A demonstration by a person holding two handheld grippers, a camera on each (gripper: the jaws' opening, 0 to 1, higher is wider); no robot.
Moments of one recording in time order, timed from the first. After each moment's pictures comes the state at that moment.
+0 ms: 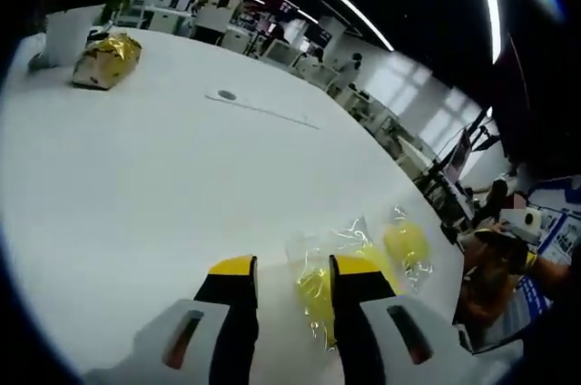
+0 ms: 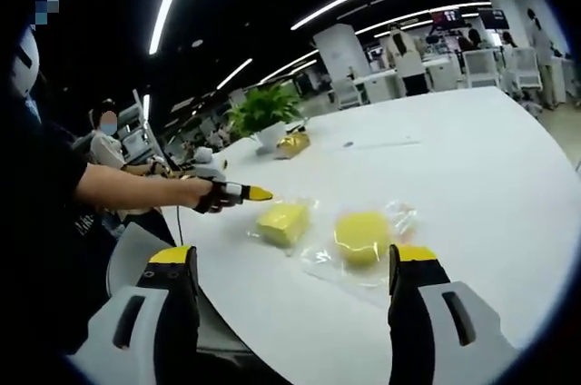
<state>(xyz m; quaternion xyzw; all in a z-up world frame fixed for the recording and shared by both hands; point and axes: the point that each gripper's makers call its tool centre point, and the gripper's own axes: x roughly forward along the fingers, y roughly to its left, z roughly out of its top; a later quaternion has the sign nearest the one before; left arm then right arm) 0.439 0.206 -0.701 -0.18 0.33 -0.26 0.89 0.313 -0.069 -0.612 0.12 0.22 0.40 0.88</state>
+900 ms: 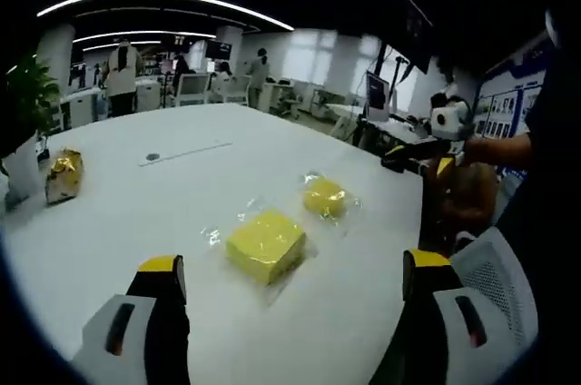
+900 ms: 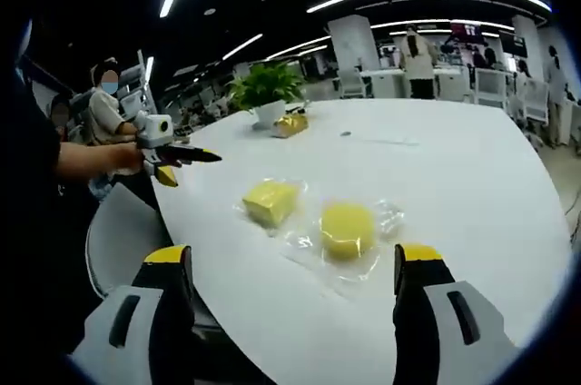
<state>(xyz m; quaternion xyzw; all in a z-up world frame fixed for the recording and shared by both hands) 0.326 0.185 -0.624 0.00 0.22 -0.43 0.88 0.312 -0.072 -0.626 0.01 0.23 0.42 0.88</state>
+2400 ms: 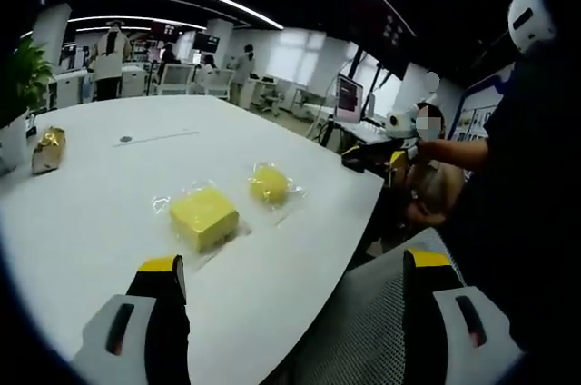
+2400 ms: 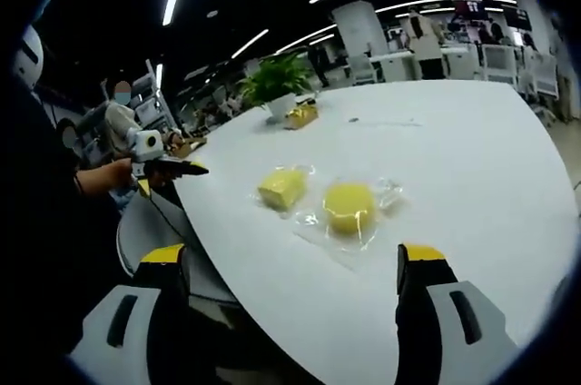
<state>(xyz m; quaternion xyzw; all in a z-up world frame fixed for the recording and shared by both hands) 0.254 0.163 -0.614 -0.05 0.26 -0.45 0.85 0.294 -0.113 -0.624 0.06 0.28 0.44 0.85</state>
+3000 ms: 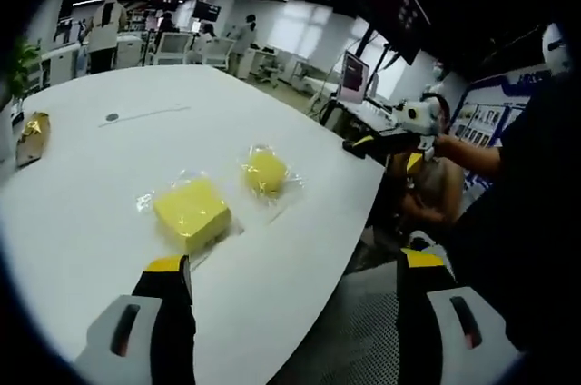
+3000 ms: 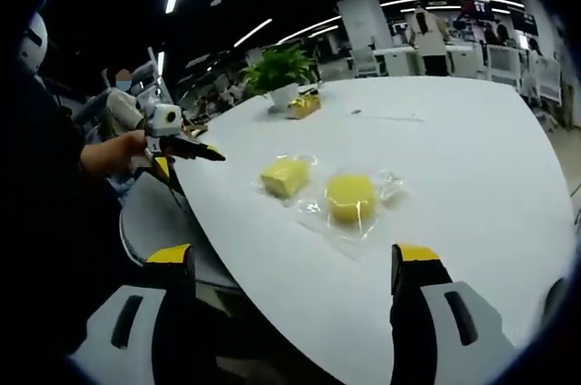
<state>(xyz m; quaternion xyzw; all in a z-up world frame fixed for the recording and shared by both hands) 0.287 0.128 -0.618 -0.07 0.34 -0.46 0.82 0.281 -0.116 -0.625 0.04 0.29 0.45 0.84</state>
